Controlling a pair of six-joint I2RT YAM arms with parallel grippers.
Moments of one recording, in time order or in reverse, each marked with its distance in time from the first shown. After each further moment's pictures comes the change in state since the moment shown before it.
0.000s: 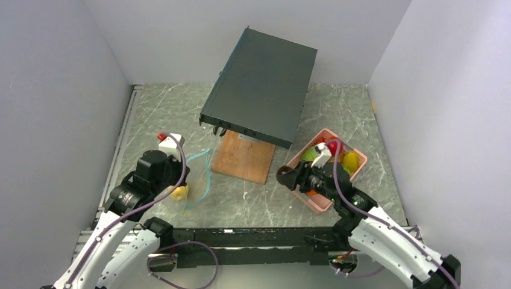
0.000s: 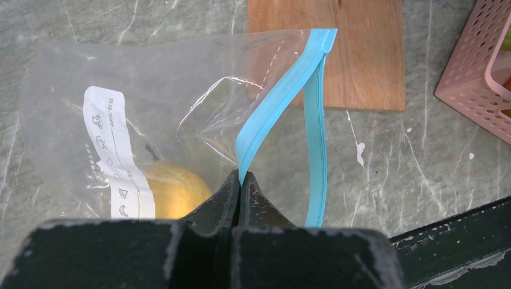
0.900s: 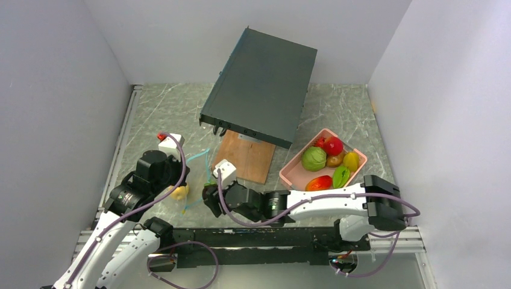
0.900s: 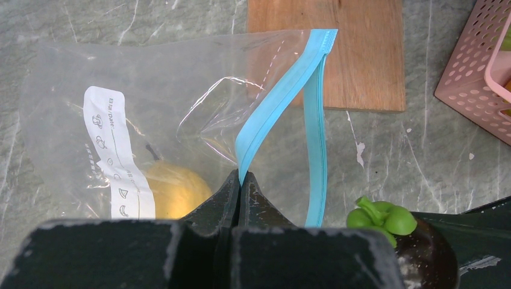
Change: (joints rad) left arm 0.000 -0.002 0.000 0.000 0.000 0.000; right arm 0.871 0.912 0.560 0.322 0.562 -0.281
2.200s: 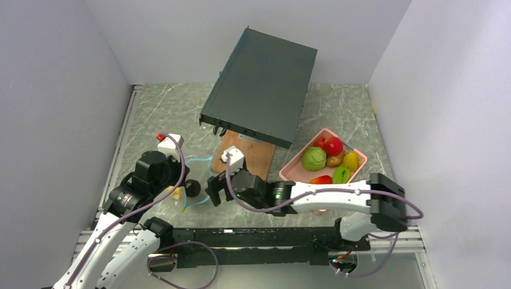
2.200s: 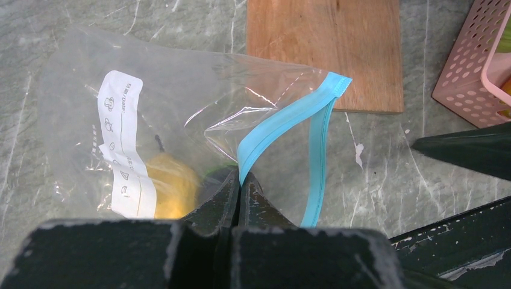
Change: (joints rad) left arm 0.000 -0.011 0.000 0.000 0.000 0.000; right arm -0.107 0.029 0.043 0.020 -0.029 0.007
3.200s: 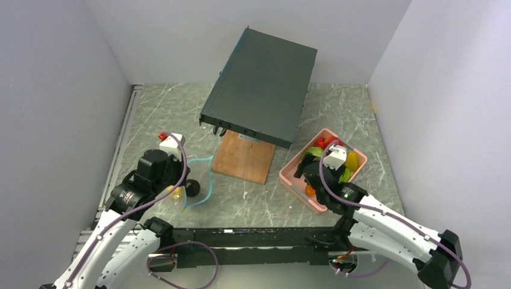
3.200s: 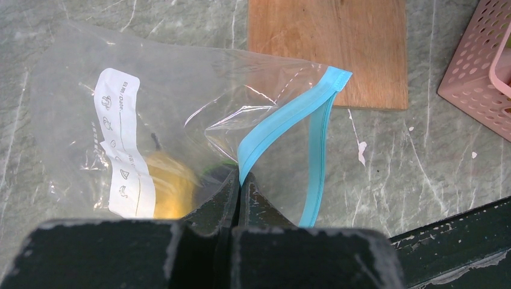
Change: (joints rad) left arm 0.000 0.025 0.000 0.000 0.000 0.000; right arm -0.475 -0.775 -0.499 -0.572 0.340 0.421
